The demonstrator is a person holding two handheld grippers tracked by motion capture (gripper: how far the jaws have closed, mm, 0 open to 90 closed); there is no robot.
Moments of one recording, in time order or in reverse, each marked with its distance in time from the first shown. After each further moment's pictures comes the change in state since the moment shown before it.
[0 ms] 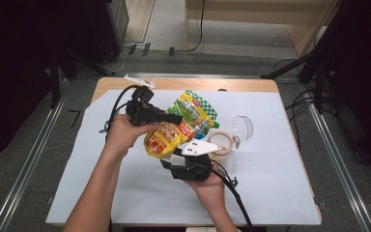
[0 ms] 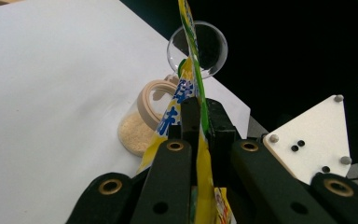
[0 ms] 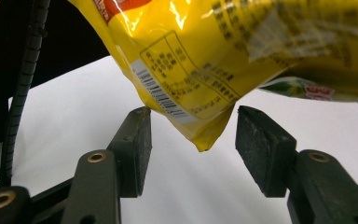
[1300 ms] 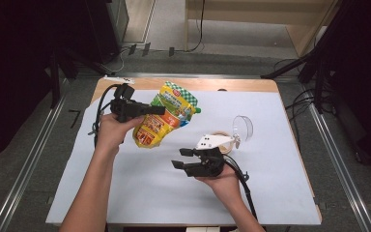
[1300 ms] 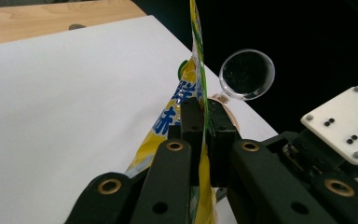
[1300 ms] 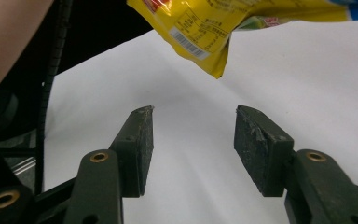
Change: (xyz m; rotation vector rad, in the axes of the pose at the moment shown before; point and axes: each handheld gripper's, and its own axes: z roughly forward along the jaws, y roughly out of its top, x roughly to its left) left arm 0.039 -0.019 -0.028 -0.131 0.123 -0.077; right arm -0.033 -0.004 -0.022 0.057 0.139 0.043
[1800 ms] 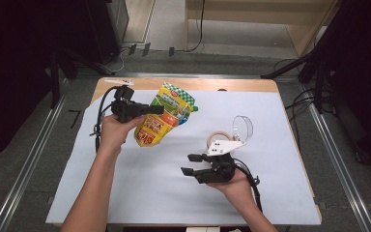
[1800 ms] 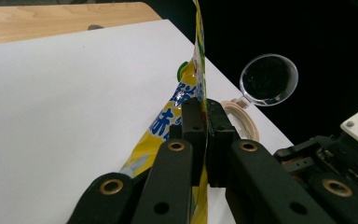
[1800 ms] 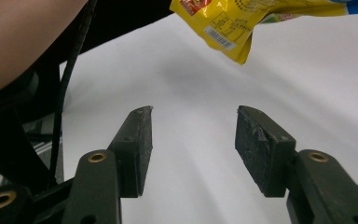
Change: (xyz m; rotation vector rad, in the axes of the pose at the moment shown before) left arm 0.014 -0.007 0.006 -0.026 0.049 0.008; right arm -0.002 -0.015 -0.026 0.023 0.034 -0.033
